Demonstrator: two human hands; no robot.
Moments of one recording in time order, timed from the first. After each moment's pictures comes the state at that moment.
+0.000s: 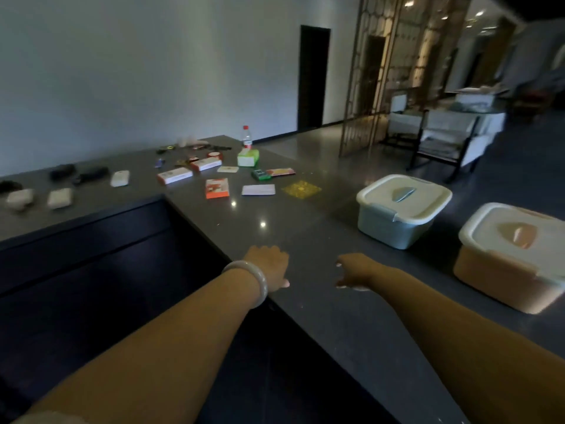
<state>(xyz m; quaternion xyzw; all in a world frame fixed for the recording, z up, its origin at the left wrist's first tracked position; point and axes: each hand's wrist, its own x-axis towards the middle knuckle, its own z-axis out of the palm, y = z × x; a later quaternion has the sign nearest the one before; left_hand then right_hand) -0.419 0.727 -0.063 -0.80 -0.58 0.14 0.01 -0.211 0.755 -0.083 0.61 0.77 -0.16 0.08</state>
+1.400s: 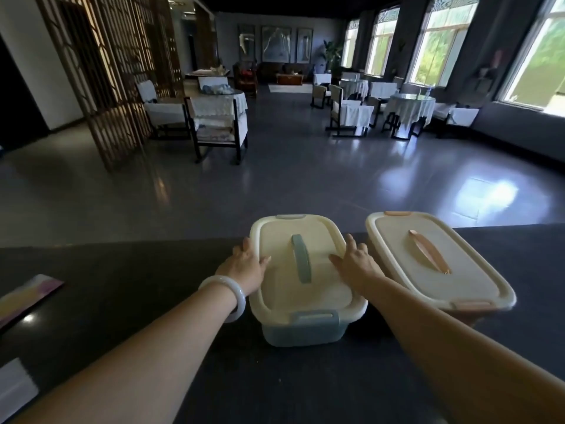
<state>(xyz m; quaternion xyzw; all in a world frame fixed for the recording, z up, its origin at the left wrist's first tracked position) -0.170 1.198 -0.094 -0.90 -0.39 -0.04 -0.20 -0.005 1.032 -0.096 0.94 0.24 -0.12 -0.20</state>
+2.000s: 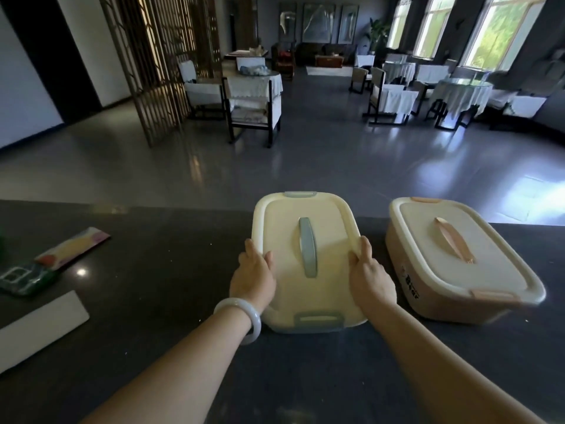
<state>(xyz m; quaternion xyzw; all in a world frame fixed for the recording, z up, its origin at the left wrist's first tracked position) -0.221 1.125 -0.121 -0.80 -0.50 -0.16 -0.28 -0.065 0.993 -0.125 0.93 0.26 -0.08 -0.24</state>
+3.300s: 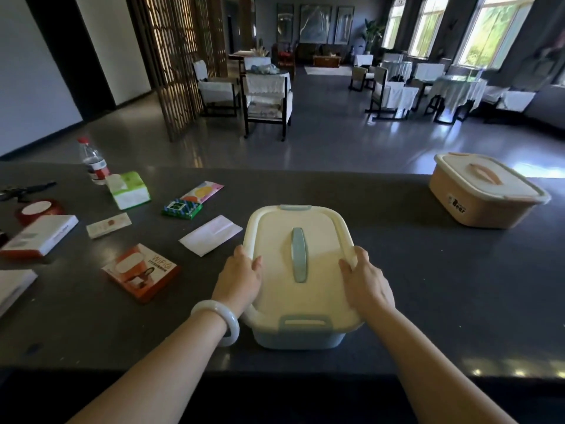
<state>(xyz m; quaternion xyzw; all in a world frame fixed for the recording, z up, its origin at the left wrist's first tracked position) -0.643 1.123 -0.120 -0.82 -0.47 -0.14 -0.31 -0.482 0.969 -0.126 0.93 0.23 -0.10 -0.28</state>
